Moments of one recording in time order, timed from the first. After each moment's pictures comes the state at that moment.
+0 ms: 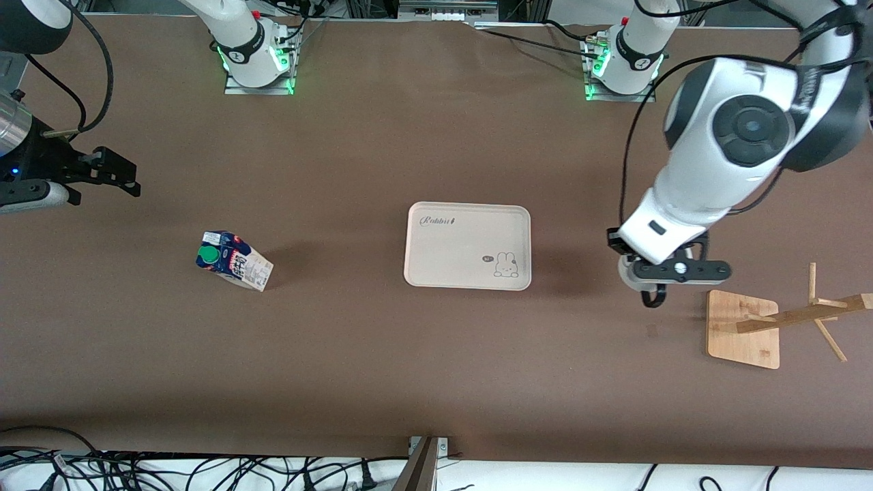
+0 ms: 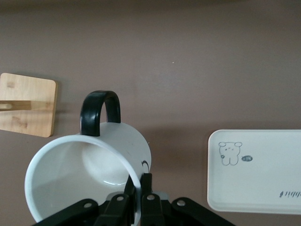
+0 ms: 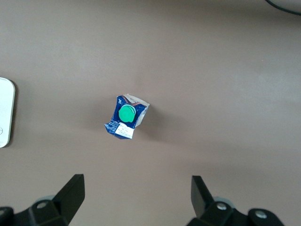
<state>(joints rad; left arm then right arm) -0.20 0.34 -0.07 -1.41 0.09 1.75 -0.26 0.19 0.07 -0.17 -1.60 0.03 1.70 -0.14</state>
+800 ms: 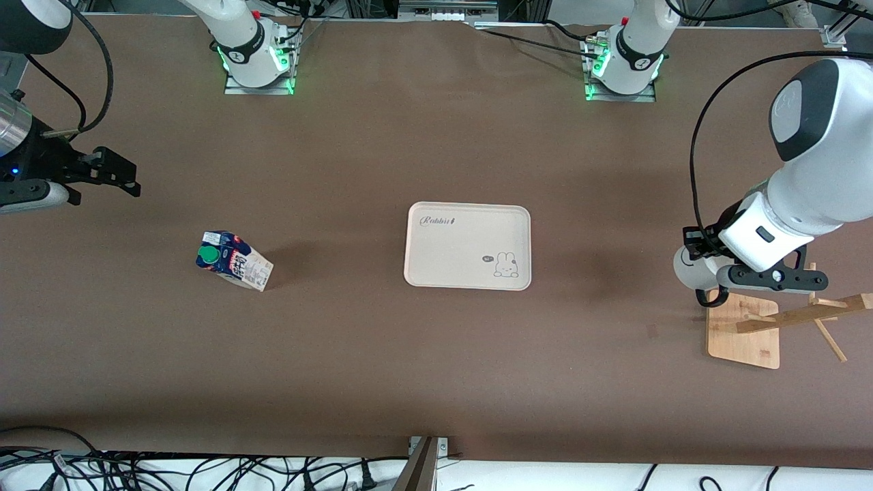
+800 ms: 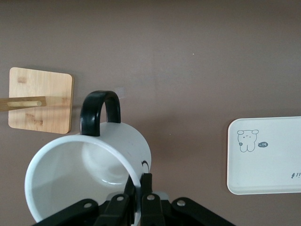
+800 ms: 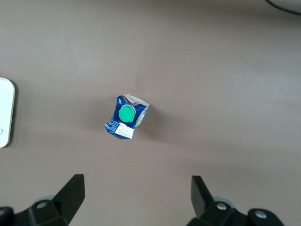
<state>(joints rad) -0.06 0.33 -0.07 -1.41 0.01 1.72 -0.08 0.19 0.07 -0.17 -1.60 0.03 1.70 -0.14</state>
